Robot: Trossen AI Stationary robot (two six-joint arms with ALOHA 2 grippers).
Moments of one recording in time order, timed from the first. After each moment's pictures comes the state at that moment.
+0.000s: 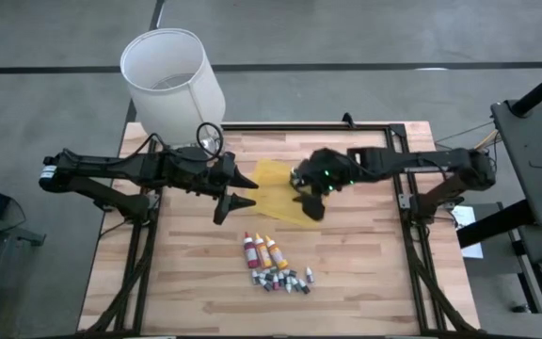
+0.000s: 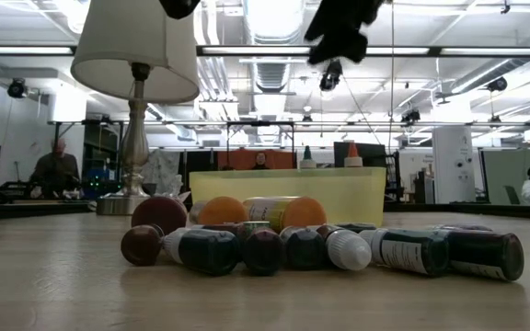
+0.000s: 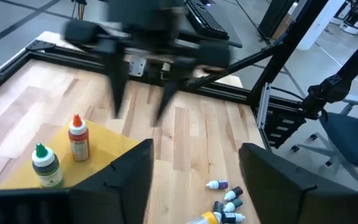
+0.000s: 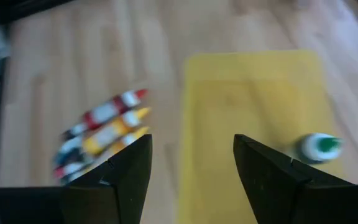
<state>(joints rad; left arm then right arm) -0.04 1.14 1.14 -0.31 0.06 -0.26 -0.02 1.47 1.34 -0.67 -0.04 0.29</state>
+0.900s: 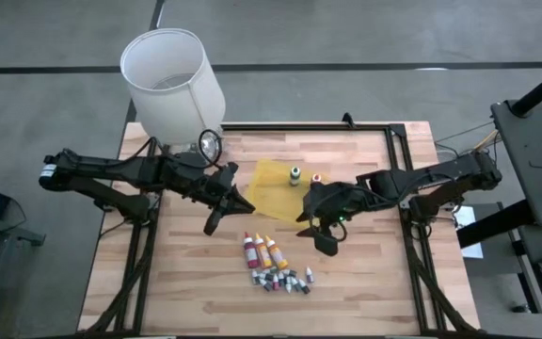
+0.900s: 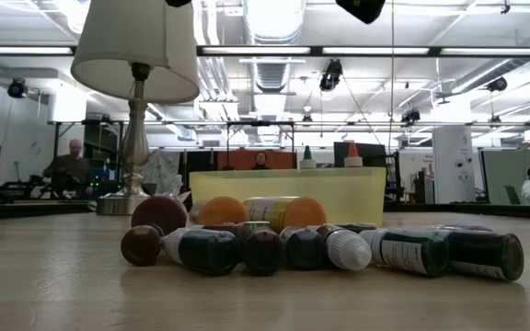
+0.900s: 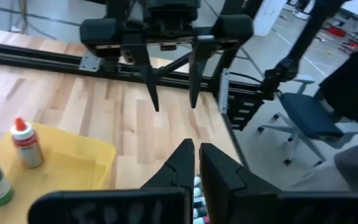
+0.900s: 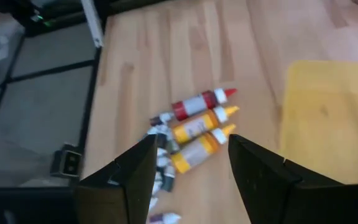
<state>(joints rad) -0.09 1.13 1.14 -0.31 0.19 -0.24 0.23 1.44 1.34 -0.60 -0.03 0.40</state>
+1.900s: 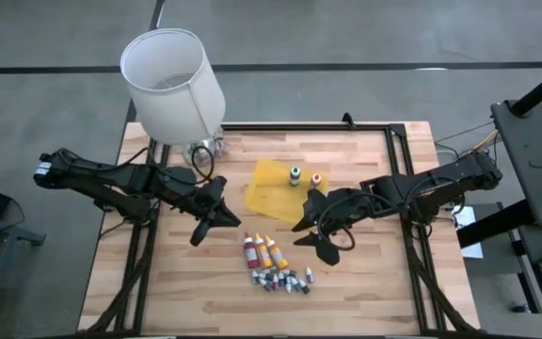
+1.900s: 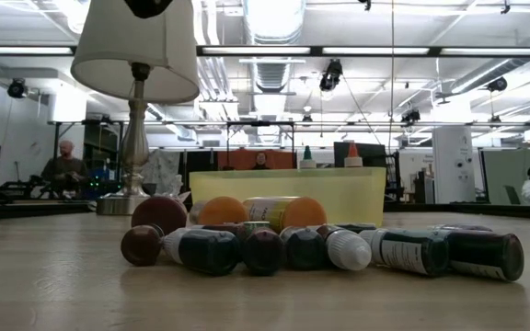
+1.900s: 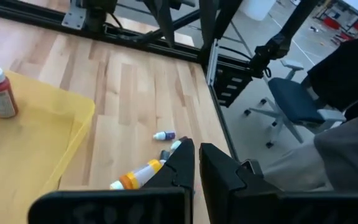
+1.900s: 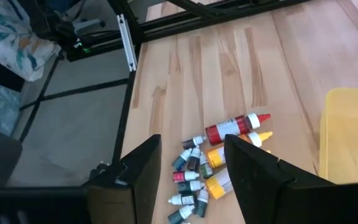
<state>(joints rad) -0.18 1.04 1.02 -0.36 0.16 -0.34 0.28 1.44 1.34 -0.49 -0.03 0.44</state>
